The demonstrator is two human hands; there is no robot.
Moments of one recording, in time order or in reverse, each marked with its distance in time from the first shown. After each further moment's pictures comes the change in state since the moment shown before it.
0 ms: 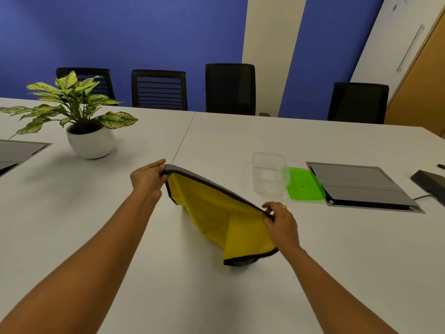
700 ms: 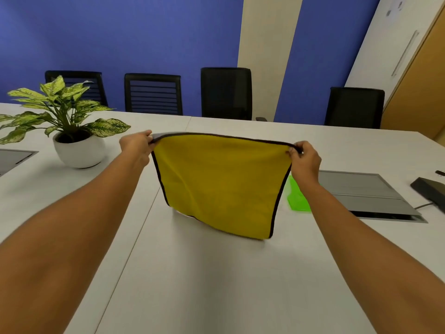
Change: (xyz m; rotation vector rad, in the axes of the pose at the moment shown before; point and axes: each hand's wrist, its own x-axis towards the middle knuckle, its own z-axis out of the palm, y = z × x) left_hand 0.075 0.071 0.056 -0.061 -0.075 0.020; right_hand 0.152 -0.056 -0.074 0.316 0.363 0.120
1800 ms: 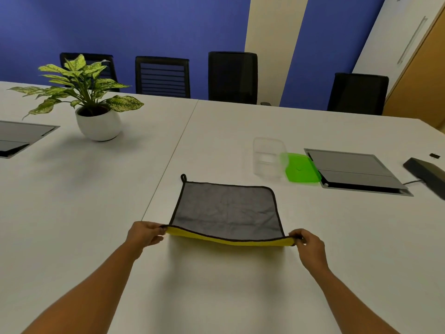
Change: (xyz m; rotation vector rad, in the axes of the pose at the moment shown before) left_hand -0.133 -0.171 -0.211 0.767 -0.114 -0.248; right_hand -0.232 0.158 -0.090 -0.209 -0.321 0.241
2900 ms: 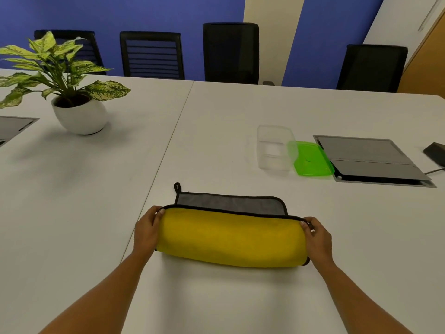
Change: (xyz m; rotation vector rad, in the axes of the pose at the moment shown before) left_hand 0.068 0.003 0.037 0.151 0.195 0.454; right_hand 0.061 0.002 0.033 0.043 0.077 0.098
